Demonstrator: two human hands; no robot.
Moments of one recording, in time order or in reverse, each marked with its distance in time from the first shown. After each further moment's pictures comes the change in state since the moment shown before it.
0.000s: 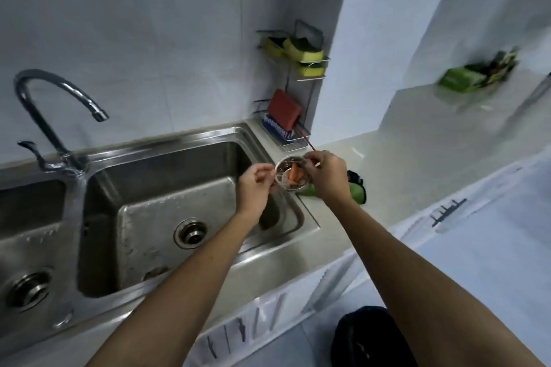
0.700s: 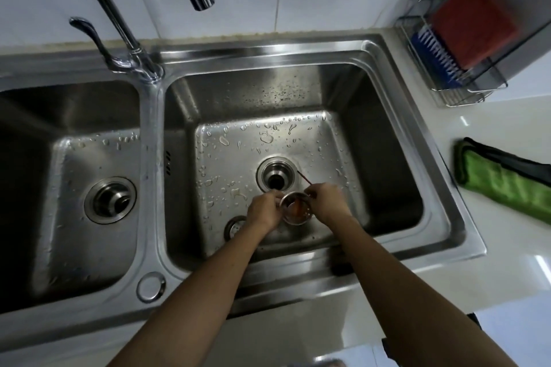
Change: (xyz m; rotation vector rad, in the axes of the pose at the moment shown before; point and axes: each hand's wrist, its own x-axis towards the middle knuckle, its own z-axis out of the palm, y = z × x) left_hand 0.038 -0.196 -0.211 0.746 -0.168 -0.555; right_hand -0.028 0.003 0.329 -0.367 -0.804 0.162
